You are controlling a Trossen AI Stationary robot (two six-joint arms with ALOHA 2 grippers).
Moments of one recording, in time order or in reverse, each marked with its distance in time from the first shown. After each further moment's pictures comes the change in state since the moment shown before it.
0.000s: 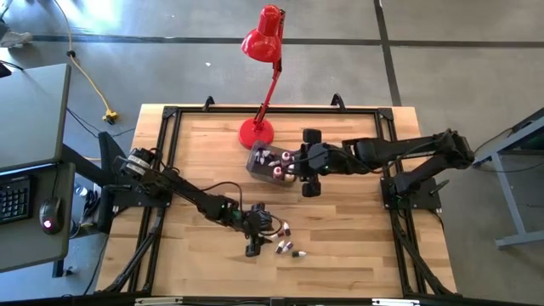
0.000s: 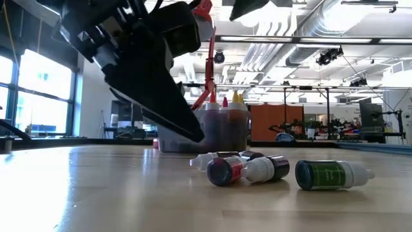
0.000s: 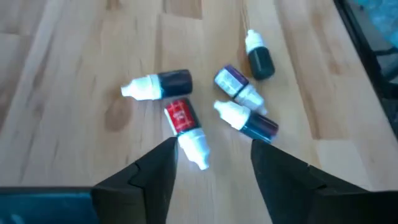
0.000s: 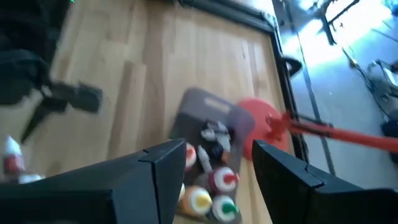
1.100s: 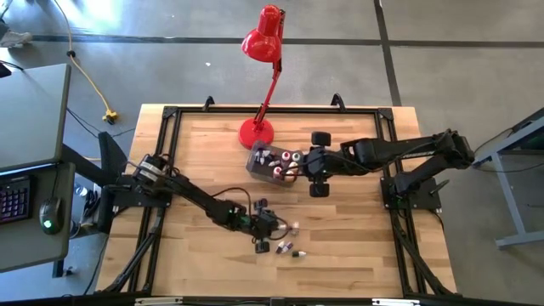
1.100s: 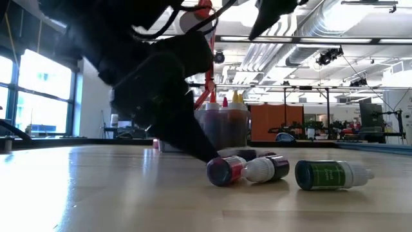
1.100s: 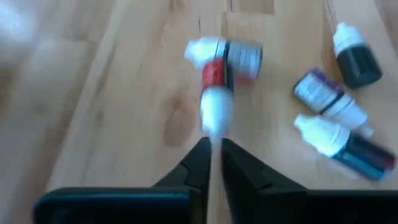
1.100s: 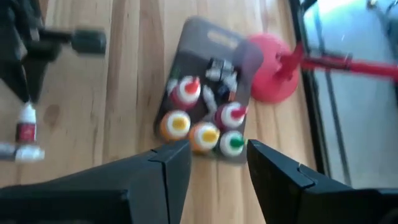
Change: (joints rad) left arm 0.008 0.121 0.070 -0.012 -0.236 0.031; right arm -0.001 -0.002 -0.014 -0.218 0.031 0.119
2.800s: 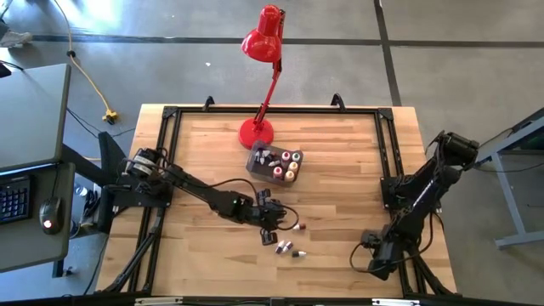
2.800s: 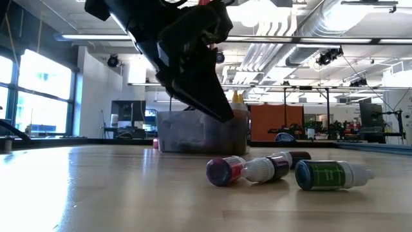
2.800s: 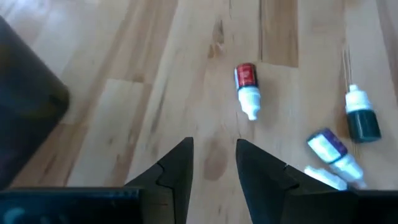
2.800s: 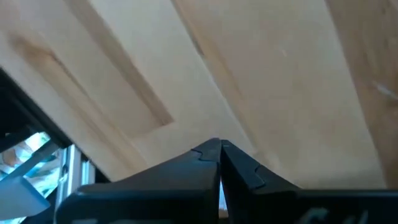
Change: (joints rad) left arm 0.051 -0.074 0.173 -0.312 -0.016 -0.036; right arm 0.934 -0.043 -0.776 0.444 -0.595 1.696
